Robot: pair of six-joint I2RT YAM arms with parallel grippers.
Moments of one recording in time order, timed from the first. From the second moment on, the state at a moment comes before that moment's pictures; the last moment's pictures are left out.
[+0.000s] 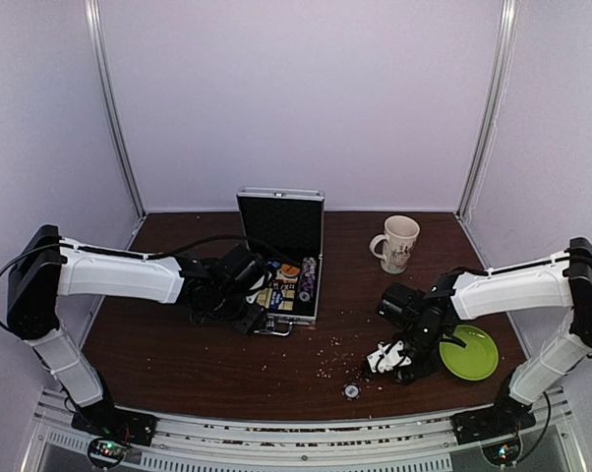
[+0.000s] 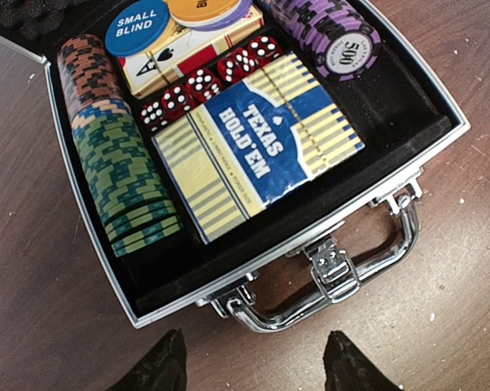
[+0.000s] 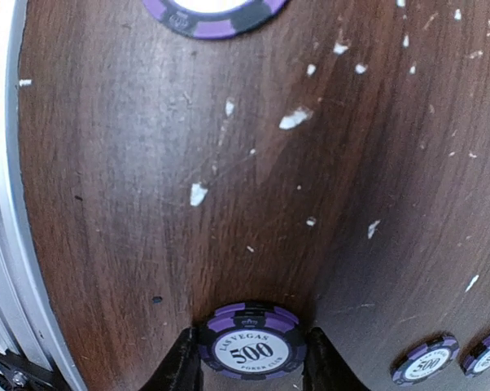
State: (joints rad) left arm -0.94 1.68 1.05 -0.44 -0.27 -0.19; right arm 0.87 1.52 0.80 -0.81 -0.07 -0.86
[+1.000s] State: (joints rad) left arm -0.94 1.61 0.94 -0.40 -0.28 -0.22; right arm 1.15 1.77 1.14 -0.85 -0.07 -0.71
